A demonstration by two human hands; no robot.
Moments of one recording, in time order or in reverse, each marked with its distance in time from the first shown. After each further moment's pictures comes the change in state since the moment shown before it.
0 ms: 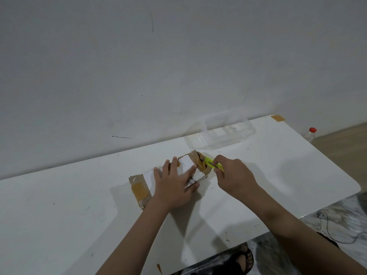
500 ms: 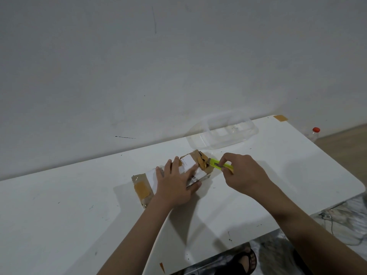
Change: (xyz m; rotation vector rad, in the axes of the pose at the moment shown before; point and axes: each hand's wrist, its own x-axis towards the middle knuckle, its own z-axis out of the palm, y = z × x) left_hand 0.001 -0.003 -0.003 -0.040 0.010 -0.002; right_hand -0.006 0.002 -0.023 0.036 0.011 -0.001
